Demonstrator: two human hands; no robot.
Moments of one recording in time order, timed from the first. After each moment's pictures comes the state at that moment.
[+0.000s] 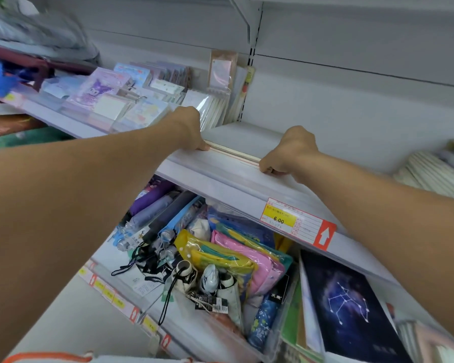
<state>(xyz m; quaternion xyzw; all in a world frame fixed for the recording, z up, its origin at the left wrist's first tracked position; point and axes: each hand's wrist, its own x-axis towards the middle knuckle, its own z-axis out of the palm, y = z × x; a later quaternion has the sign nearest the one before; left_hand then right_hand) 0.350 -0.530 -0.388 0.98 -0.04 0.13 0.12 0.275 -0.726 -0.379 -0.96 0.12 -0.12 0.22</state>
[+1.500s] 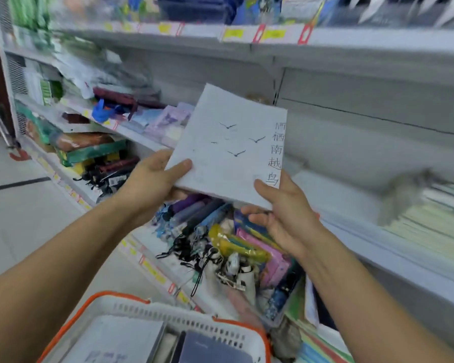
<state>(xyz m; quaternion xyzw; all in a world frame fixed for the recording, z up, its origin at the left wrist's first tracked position) 0.070 -0.450 -0.399 0.67 -0.03 0.12 0.73 0.059 -0.665 -0.389 -0.60 -0.08 0.06 0.79</state>
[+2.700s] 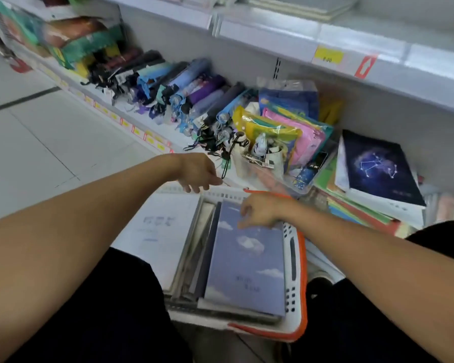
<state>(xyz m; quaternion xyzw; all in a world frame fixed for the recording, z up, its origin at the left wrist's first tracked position) 0.049 -0.465 -0.564 0.92 -0.04 -0.32 0.20 0.042 -0.658 -0.643 -0.93 -0.18 0.32 0.08</state>
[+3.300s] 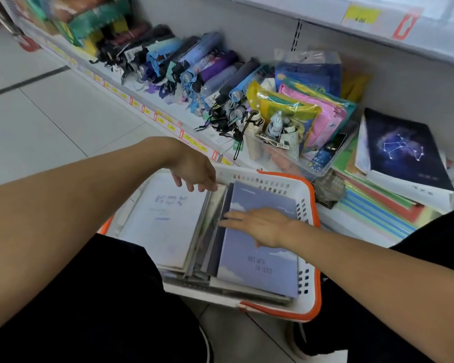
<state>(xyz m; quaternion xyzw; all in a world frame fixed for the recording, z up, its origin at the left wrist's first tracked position) 0.035 -0.440 -0.582 0.89 -0.08 -0.44 0.07 -0.004 -0.647 -0.712 -0.85 -0.46 0.21 -0.12</state>
